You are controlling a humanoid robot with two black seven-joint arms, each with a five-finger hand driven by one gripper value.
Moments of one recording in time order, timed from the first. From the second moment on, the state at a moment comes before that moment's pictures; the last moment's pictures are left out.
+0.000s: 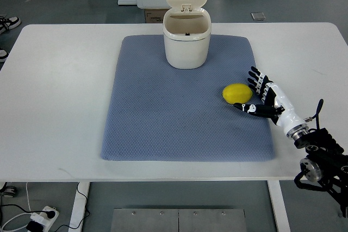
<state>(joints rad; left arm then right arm) -0.02 0.00 -0.11 -0.27 -0.07 0.19 -0.41 0.52 -0.29 0.53 0.84 -0.61 -0.02 0.61</state>
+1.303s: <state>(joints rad) -0.02 0.00 -0.11 -0.27 -0.07 0.19 -0.41 0.58 -0.27 0.55 0.81 -0.60 -0.05 0.61</state>
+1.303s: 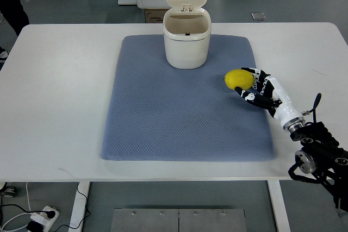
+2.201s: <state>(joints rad) -0.02 0.00 -0.11 -0.27 -0.07 0.19 -0.41 1.06 -0.34 0.31 0.78 -0.60 -0.16 0.42</state>
